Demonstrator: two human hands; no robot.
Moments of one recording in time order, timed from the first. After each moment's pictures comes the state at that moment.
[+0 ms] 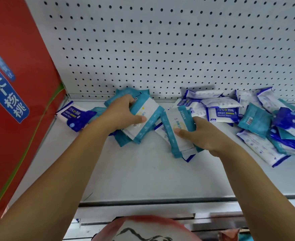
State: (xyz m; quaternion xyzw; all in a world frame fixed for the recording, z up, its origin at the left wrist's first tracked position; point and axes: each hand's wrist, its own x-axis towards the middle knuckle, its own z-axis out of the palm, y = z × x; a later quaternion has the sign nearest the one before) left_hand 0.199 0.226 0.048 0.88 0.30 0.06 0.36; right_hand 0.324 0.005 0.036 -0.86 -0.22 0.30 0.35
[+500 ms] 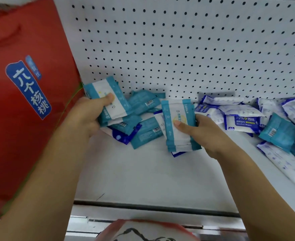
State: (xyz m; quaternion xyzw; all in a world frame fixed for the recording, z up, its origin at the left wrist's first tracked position) left_hand 0.135 0.270 0.067 0.48 0.44 0.27 0.71; right_hand 0.315 0.048 0.034 -0.77 -0.22 0.32 0.51
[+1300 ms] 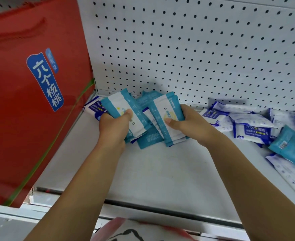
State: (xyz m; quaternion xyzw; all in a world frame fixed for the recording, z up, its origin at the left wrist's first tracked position) left_hand 0.141 0.219 0.033 0.41 0.49 0.36 0.68; right_hand 0.316 0.104 0.038 -0.78 -0.37 0.29 0.41
